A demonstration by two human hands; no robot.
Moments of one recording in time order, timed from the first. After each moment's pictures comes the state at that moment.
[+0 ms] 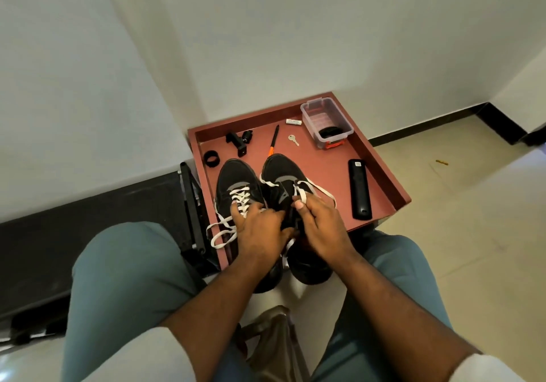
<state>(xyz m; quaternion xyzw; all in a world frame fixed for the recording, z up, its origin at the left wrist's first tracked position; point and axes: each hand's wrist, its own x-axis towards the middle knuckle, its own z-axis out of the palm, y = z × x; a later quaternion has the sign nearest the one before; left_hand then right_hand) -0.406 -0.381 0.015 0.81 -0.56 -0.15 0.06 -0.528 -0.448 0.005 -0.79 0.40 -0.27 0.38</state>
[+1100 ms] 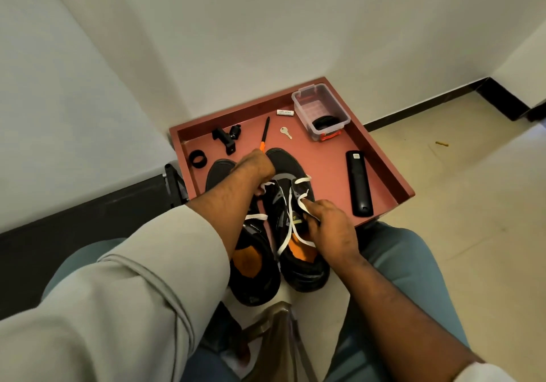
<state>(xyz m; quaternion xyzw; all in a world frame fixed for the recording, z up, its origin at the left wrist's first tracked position) -0.349 -0.531 0.021 0.84 -0.34 -0.42 0.02 -0.538 -0.468 -0.022 -0.80 0.52 -0.12 0.28</state>
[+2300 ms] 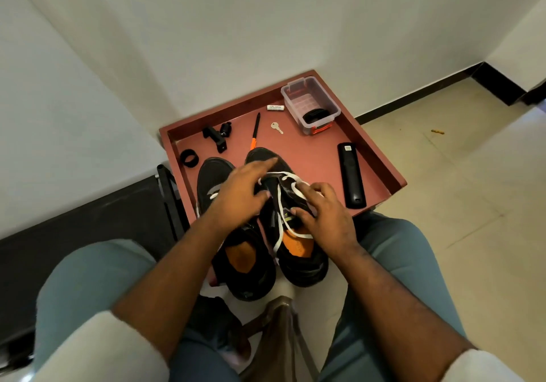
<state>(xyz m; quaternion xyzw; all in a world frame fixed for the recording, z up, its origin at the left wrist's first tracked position) -0.354 -0.445 0.026 0.70 -0.60 -0.33 0.22 -0.549 -0.472 -0.018 -0.79 0.50 -0.19 0.29</state>
